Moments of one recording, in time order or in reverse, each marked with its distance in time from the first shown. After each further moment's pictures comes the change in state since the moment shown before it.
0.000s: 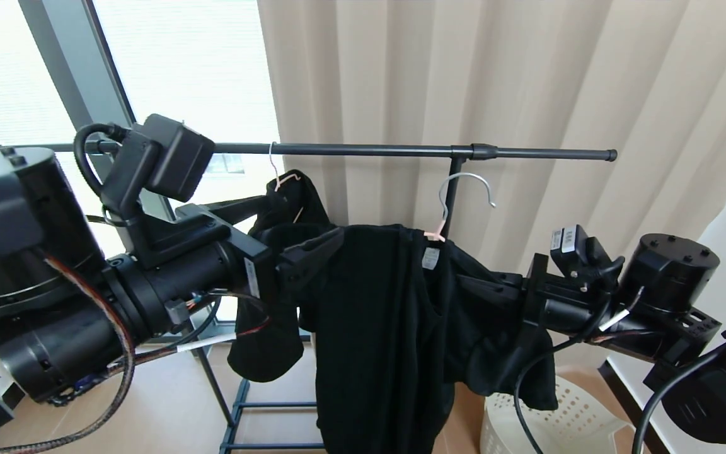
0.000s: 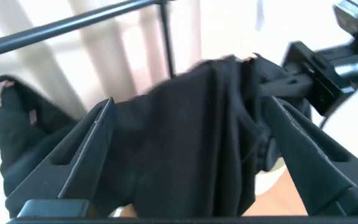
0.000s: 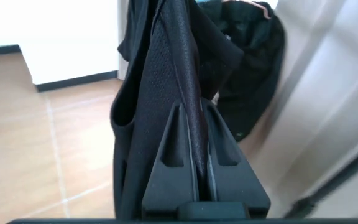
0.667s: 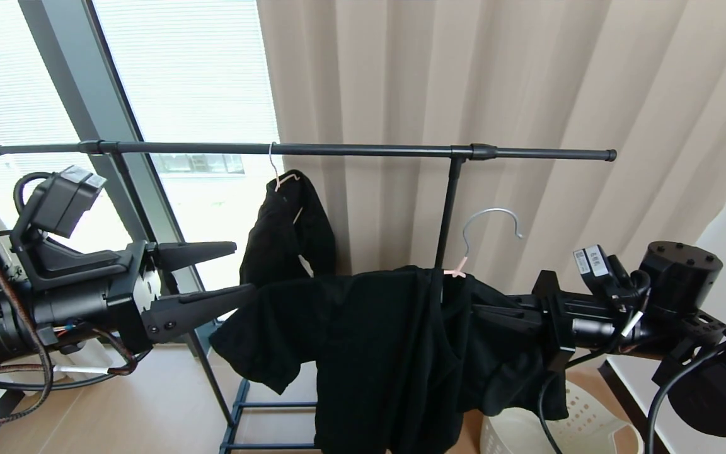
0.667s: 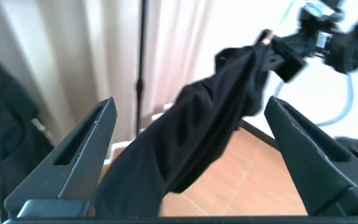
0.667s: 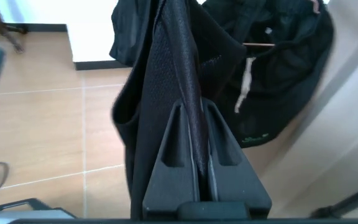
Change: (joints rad) left arm 0.493 -0.002 0.163 -0.100 -0.920 -0.124; right arm -0.107 0.039 0.021 -0.001 0.355 -0.036
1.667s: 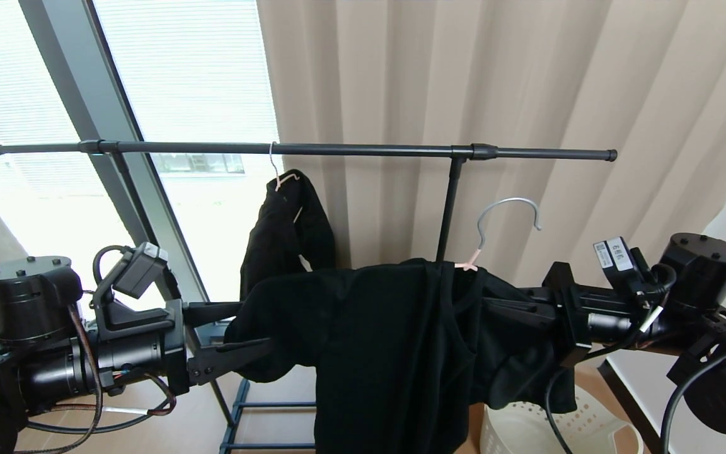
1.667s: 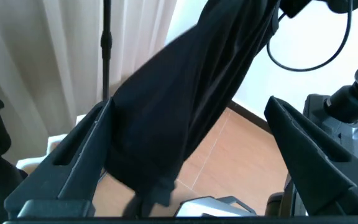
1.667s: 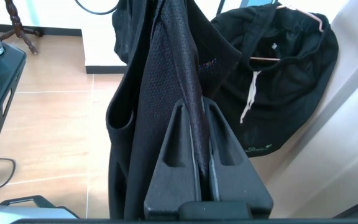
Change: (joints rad) left arm -0.003 0.196 0.155 -0.120 0.046 0.048; right arm -0.012 -0.056 0.004 0.002 0.022 -0.003
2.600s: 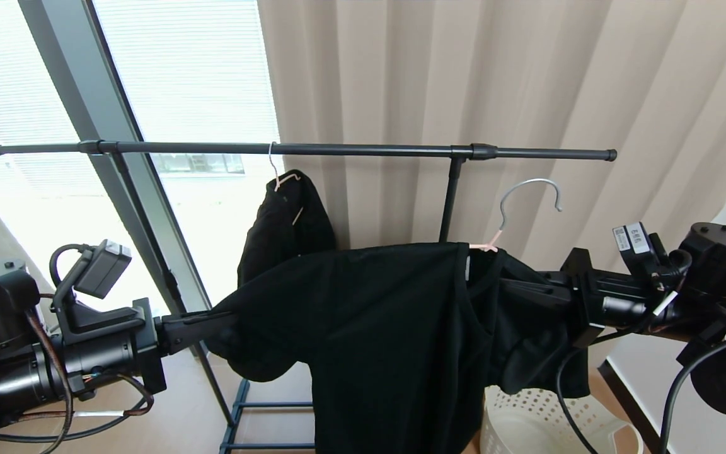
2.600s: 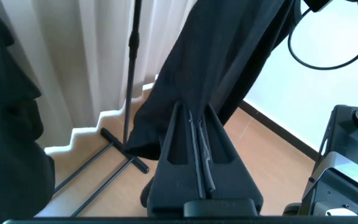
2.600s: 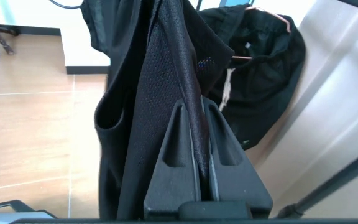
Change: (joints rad) left arm 0.071 -0.083 0.043 -0.003 0.040 0.000; right arm -0.097 0.004 -0.044 0.001 0.021 0.011
